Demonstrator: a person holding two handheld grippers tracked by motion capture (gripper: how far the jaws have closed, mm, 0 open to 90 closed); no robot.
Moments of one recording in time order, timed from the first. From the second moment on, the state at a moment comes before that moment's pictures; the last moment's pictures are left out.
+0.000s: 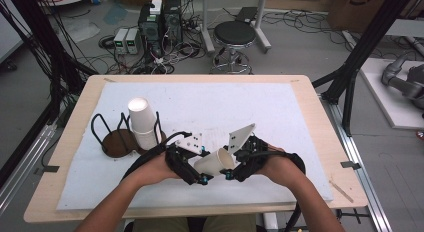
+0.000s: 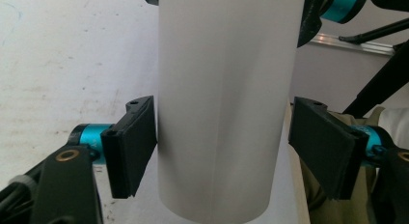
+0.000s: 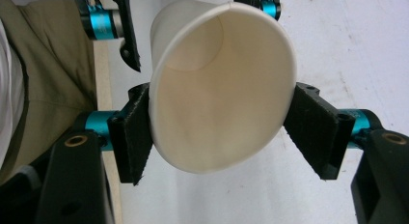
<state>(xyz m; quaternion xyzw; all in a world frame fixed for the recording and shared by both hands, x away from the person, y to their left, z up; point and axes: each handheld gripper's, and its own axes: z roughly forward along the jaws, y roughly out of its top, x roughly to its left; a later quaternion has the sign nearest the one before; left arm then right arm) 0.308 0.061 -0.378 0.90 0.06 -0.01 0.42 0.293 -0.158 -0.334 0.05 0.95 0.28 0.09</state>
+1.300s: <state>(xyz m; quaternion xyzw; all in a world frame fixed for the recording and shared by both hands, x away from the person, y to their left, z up) 0.316 0.088 -0.397 0.83 0.13 0.01 0.54 0.293 -0.200 -0.326 0.14 0.87 0.47 0.10</state>
